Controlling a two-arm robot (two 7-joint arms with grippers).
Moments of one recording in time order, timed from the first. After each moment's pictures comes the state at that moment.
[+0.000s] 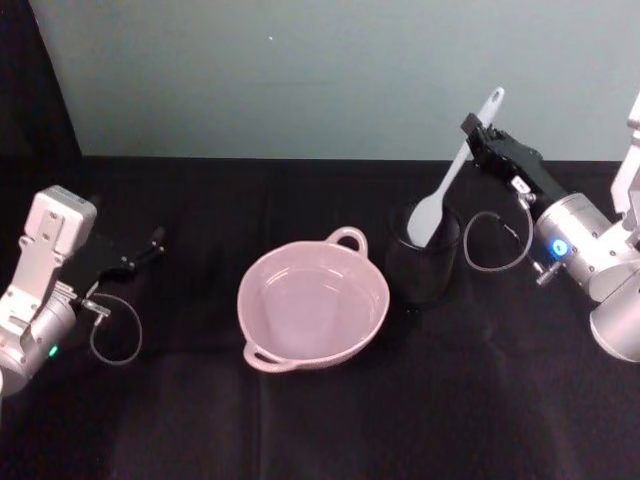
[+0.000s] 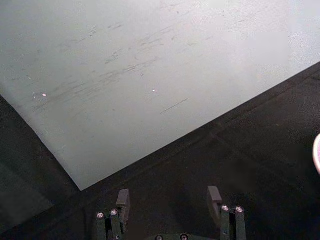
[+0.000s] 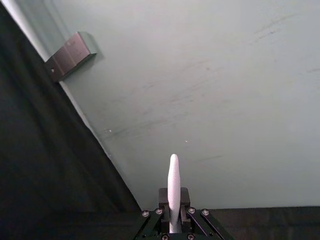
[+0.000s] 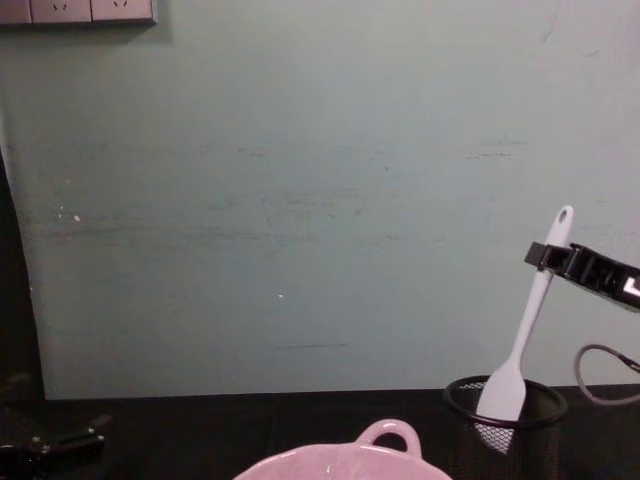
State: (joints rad) left arm -0.20 0.60 0.45 -1.41 -0.25 -0.12 0.03; right arm 0.39 0.30 -0.25 -1.27 0.78 0.01 0.33
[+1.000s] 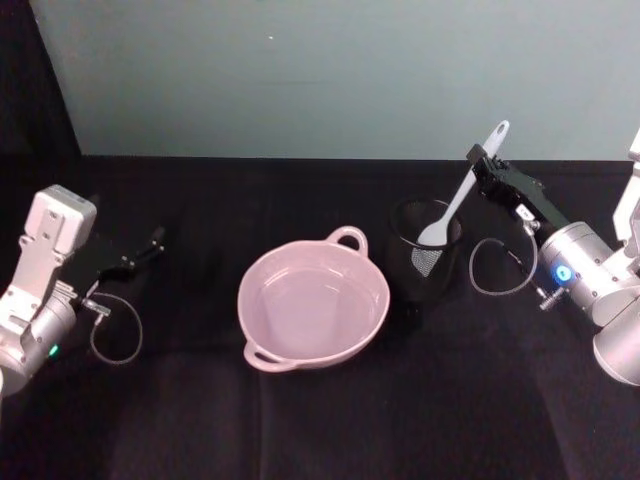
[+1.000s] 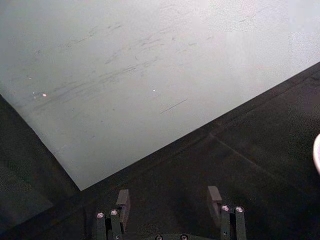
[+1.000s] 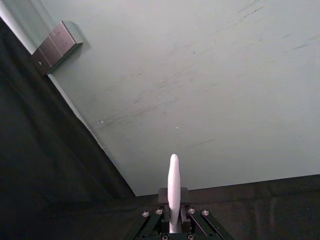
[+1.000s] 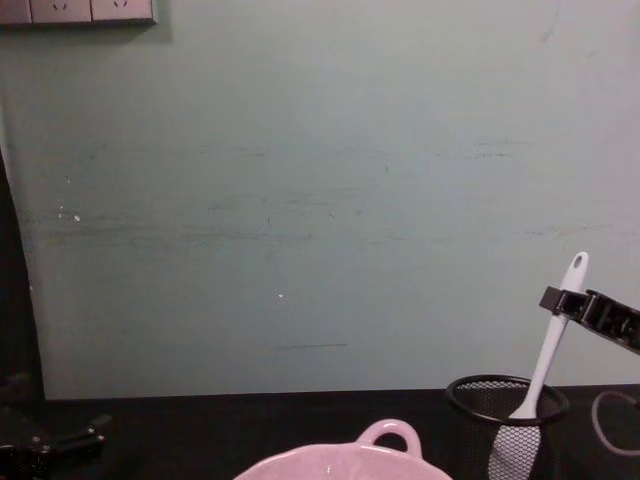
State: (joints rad) left arm -0.20 0.60 0.45 -1.41 -0.25 -0.12 0.03; right arm 0.36 0.30 -0.23 -1.20 0.79 0.00 0.37
